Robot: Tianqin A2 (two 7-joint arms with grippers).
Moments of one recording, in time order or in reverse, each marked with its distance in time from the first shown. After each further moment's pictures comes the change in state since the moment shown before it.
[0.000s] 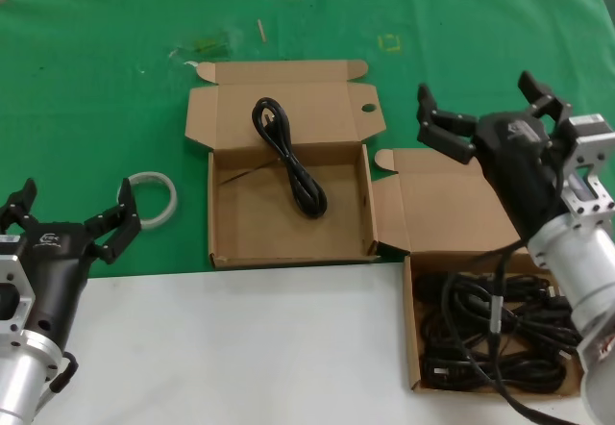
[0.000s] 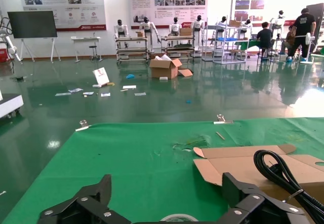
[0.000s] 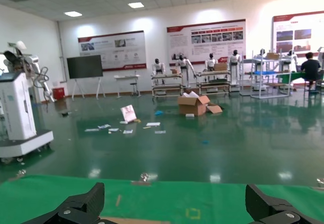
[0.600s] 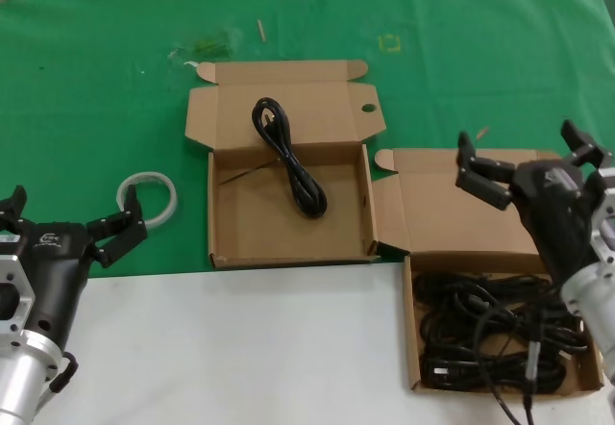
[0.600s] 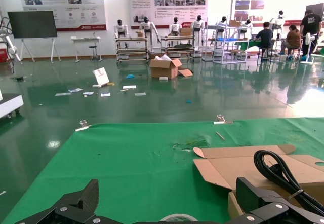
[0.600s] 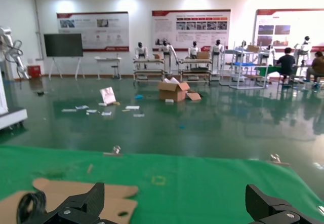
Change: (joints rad) left arm 0.000 0.000 0.000 0.000 0.000 0.000 0.000; right arm -0.146 -0.032 0.133 0.028 -0.069 -0.021 -0.043
